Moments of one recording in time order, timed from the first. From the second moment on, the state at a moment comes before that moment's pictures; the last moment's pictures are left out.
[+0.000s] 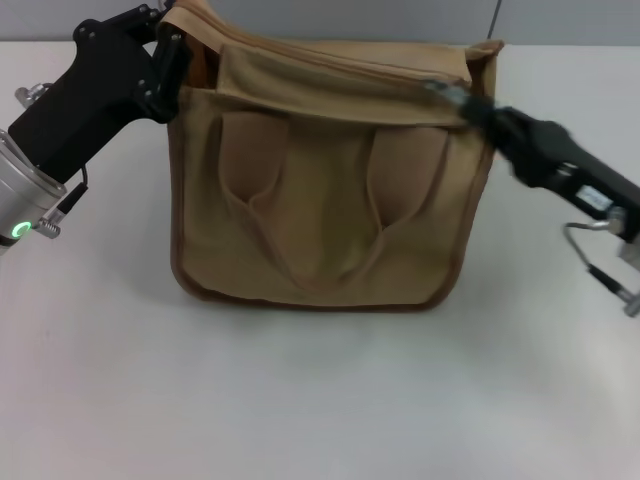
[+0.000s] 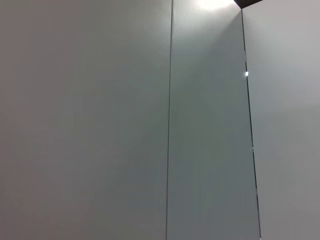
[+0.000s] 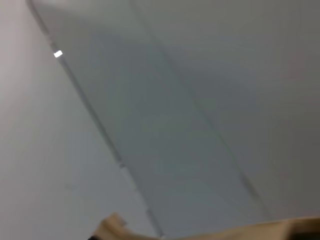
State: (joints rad) left arm -0.52 -2.08 0.71 0.25 1.25 1.67 -0.75; right arm 0.58 2.08 0.12 -0.10 -2.20 -1.63 1.13
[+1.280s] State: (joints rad) left arm -0.20 -2.04 0.54 0.39 1.24 1.76 -0.85; right arm 0.44 2.08 0.08 -0.12 -2.05 -1.82 0.91
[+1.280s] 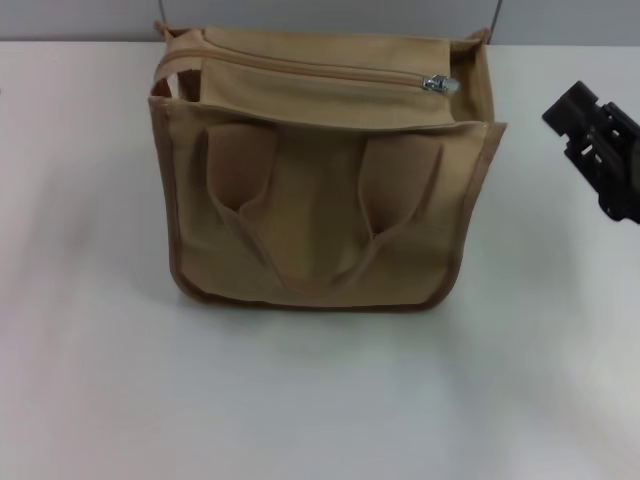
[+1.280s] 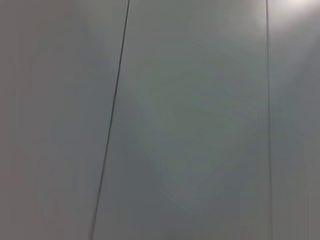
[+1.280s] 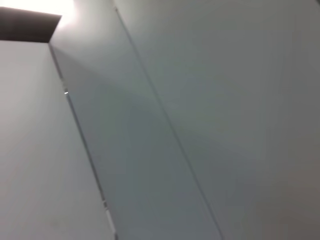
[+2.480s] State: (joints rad) left arm -0.29 -2.05 0.77 0.54 1.96 1.97 -0.89; right arm 0.42 2.08 -0.57 -0.46 -2.13 -2.01 0.89
